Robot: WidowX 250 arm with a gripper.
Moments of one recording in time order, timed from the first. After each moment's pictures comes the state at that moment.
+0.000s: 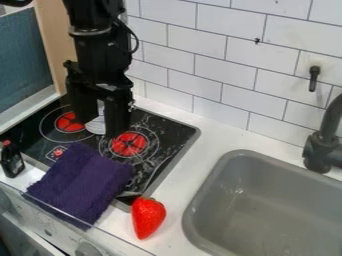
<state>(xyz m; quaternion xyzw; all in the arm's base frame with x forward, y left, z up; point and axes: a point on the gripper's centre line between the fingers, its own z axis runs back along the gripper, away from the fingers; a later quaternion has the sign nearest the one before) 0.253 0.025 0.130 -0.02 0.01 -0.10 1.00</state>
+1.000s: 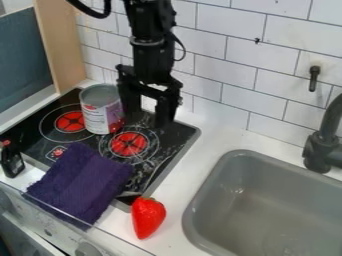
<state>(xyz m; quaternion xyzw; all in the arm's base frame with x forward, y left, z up) 0.330 0.010 0.098 -0.01 0.01 -0.06 1.00</state>
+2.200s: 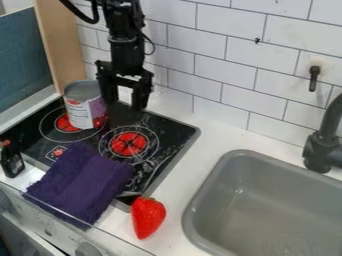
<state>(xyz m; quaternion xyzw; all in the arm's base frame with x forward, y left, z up) 0.375 0.085 0.071 0.01 0.03 0.00 1.00</state>
